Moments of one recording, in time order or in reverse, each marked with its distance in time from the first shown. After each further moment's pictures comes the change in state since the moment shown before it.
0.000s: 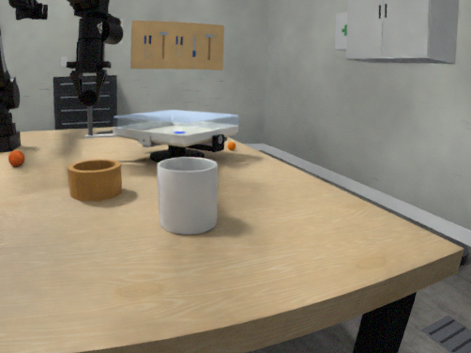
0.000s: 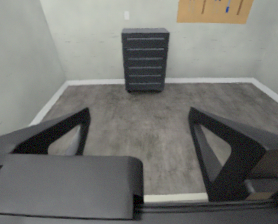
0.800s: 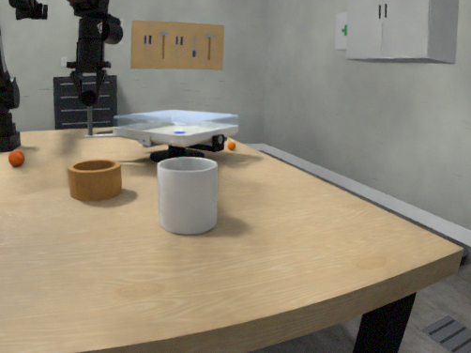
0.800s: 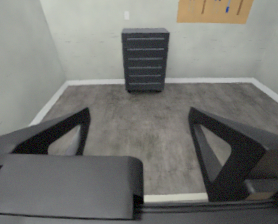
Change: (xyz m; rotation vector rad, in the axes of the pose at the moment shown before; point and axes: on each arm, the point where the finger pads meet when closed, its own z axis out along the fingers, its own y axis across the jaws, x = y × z) left arm 0.000 0.000 0.000 0.000 0.000 0.000; right arm 0.000 0.000 0.000 0.001 -0.001 0.000
